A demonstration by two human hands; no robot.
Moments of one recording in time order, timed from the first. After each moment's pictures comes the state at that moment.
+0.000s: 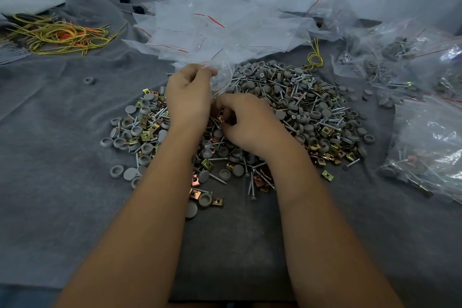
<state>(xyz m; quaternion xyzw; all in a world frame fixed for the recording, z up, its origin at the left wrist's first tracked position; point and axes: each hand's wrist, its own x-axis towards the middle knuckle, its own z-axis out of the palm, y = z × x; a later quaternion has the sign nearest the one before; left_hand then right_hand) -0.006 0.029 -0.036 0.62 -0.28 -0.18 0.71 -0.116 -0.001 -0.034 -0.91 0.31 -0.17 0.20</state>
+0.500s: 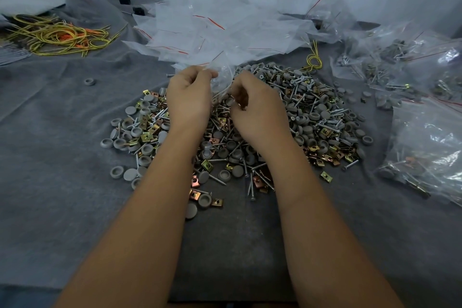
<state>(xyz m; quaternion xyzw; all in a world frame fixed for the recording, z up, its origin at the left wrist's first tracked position) -0.007 0.032 -0.034 0.62 -0.29 -0.18 0.70 -0.117 -0.008 -0.040 -0.85 0.34 -0.37 0.18</state>
